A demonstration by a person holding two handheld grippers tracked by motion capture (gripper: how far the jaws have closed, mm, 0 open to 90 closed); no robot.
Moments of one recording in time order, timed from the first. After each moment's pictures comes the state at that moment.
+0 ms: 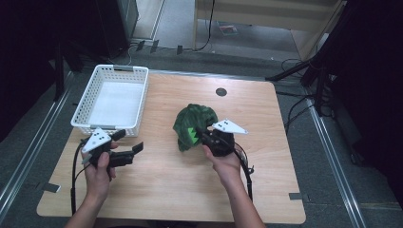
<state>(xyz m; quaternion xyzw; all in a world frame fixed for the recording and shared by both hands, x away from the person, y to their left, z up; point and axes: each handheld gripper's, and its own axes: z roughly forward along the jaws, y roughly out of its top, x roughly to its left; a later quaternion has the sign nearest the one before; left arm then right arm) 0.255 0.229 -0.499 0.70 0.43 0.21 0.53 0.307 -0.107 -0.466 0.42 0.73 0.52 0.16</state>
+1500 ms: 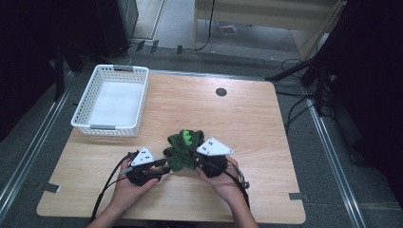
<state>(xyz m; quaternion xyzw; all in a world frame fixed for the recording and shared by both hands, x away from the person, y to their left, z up) 0.251 0.154 -0.552 0.80 0.37 0.10 0.46 0.270 -0.088 -0.472 0.31 0.80 0.47 0.20</state>
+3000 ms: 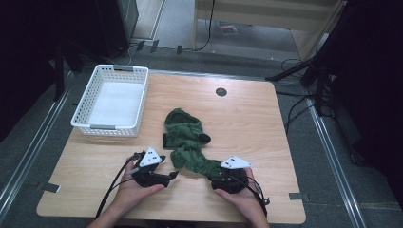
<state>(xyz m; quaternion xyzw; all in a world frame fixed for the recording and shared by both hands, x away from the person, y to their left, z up) 0.247 0.129 -0.545 0.81 0.38 0.13 0.42 0.248 -0.157 -0.539 0.41 0.82 0.37 0.15</state>
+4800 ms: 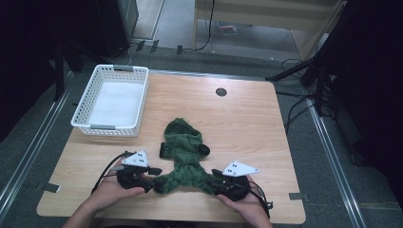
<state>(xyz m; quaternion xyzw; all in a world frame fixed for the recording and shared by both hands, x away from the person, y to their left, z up) 0.251 0.185 -0.526 0.83 0.29 -0.03 0.47 0.230 -0.162 -0.514 0.34 0.82 0.45 0.09</state>
